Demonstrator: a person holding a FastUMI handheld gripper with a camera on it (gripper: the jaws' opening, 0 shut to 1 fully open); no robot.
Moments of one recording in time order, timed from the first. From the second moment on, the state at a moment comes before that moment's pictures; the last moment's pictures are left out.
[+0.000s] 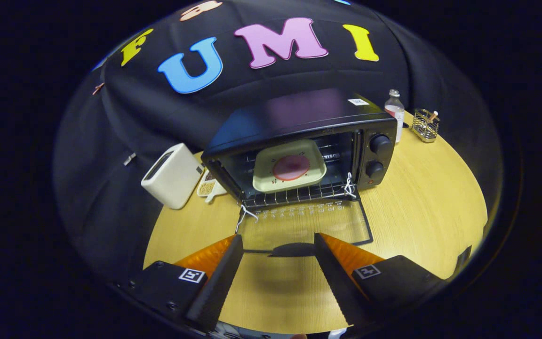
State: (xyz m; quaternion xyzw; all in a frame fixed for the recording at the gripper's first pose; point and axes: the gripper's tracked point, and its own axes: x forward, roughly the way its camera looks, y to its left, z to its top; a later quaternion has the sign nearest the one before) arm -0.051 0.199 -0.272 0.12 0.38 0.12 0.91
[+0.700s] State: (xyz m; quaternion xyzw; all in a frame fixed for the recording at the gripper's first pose) arm -0.075 0.198 -0.383 0.04 0.48 0.07 0.87
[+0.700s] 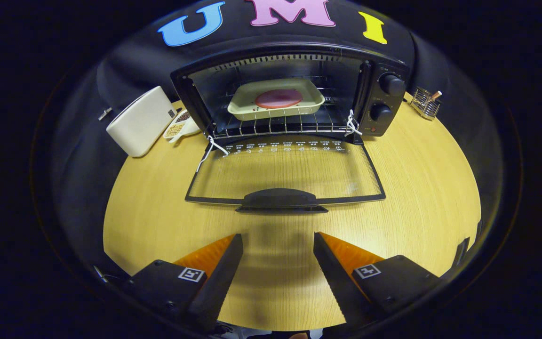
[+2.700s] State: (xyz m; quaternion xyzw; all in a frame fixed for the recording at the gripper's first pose) arm -0.016 0.190 -0.274 0.08 0.32 0.06 0.94
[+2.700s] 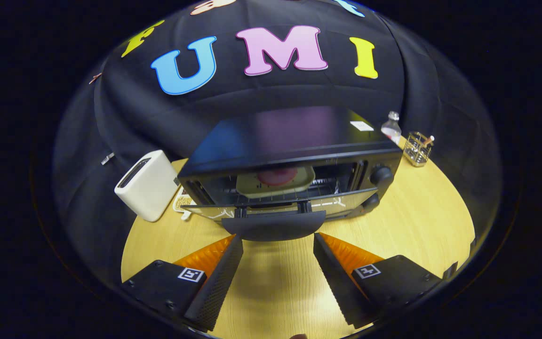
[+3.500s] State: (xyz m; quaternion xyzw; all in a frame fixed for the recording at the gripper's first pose) arm -0.020 0.104 -0.154 0.05 0.19 0.06 0.98
